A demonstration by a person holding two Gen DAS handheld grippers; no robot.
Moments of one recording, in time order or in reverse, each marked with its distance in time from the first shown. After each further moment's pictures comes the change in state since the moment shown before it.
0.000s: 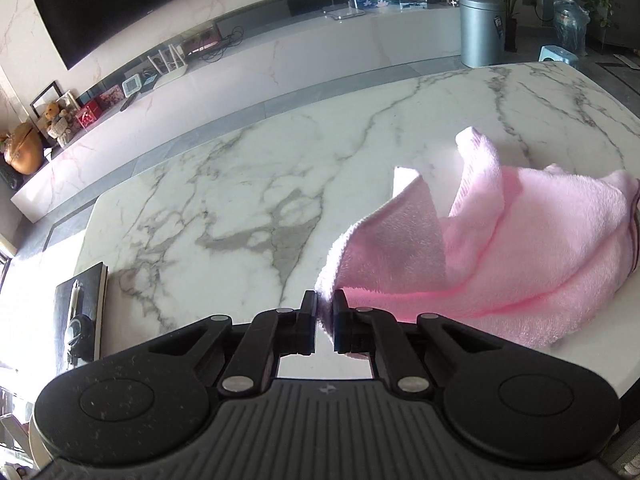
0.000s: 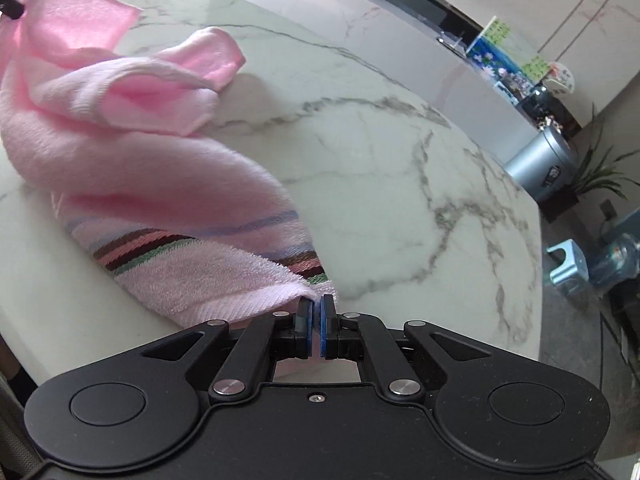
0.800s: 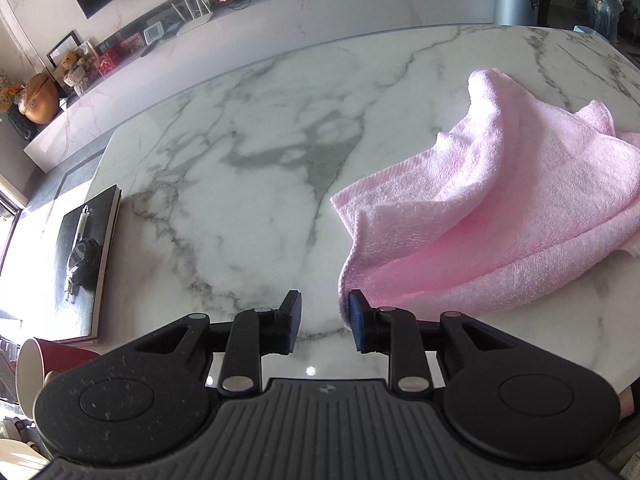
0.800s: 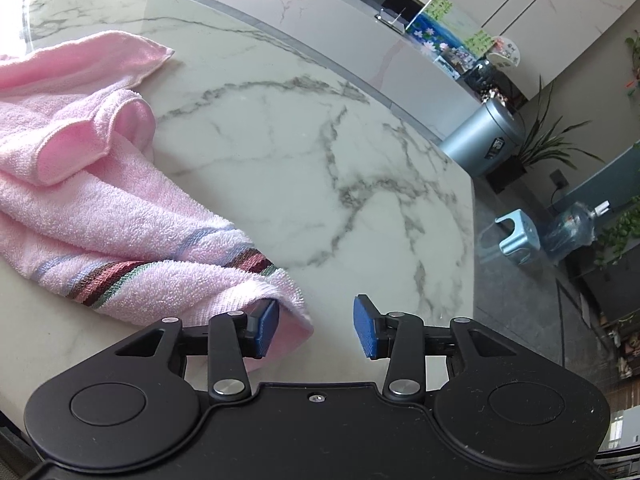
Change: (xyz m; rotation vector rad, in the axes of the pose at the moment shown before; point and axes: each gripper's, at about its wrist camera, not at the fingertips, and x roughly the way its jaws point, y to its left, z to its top) left arm 0.016 0.018 -0.041 -0.045 0.118 0.037; right arm -0.003 -0.040 0.002 0.045 0.039 -0.083
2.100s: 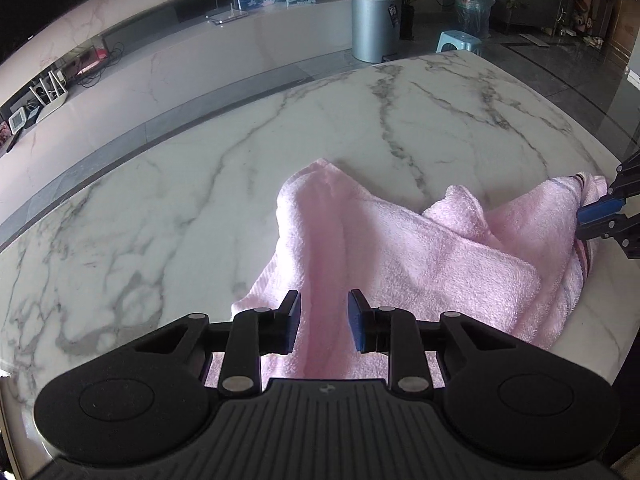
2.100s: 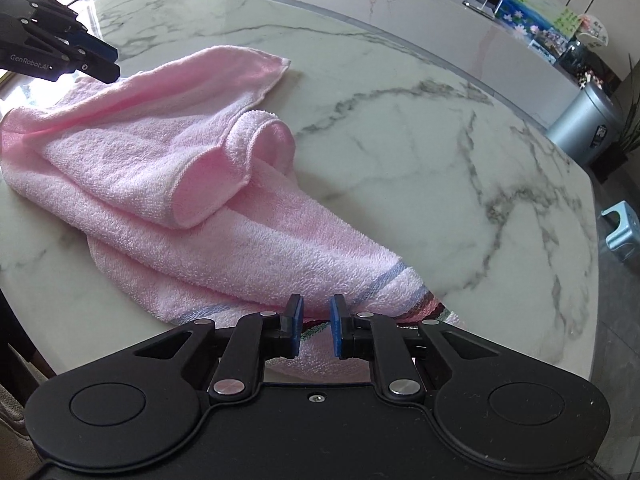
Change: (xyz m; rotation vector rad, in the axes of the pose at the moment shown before) left arm 0.041 -0.125 0.116 0.251 -0.095 -0.350; right arm 0.016 0.044 0.030 0.023 0.050 0.312
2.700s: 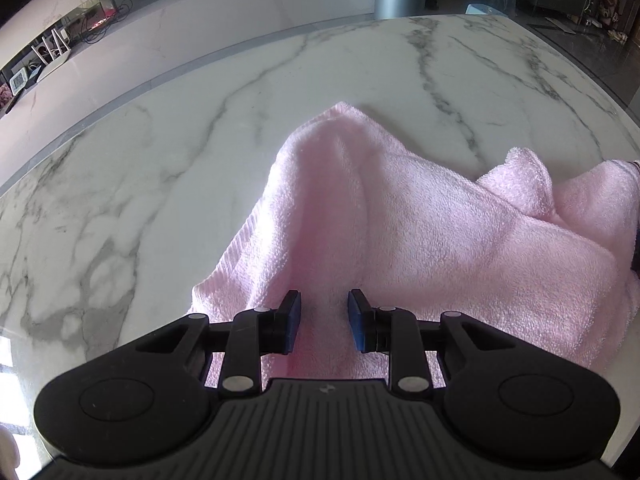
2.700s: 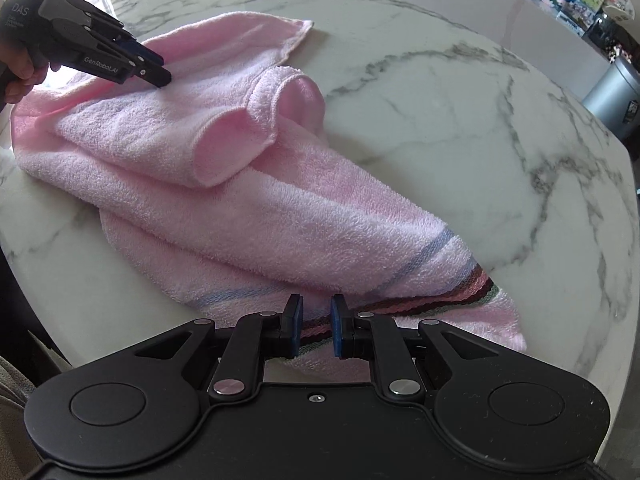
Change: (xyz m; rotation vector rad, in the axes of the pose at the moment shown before) left arm 0.047 0.033 -0.014 -0.084 0.080 0.066; right arm 0.022 0.003 -0.011 0.022 0.074 0.101
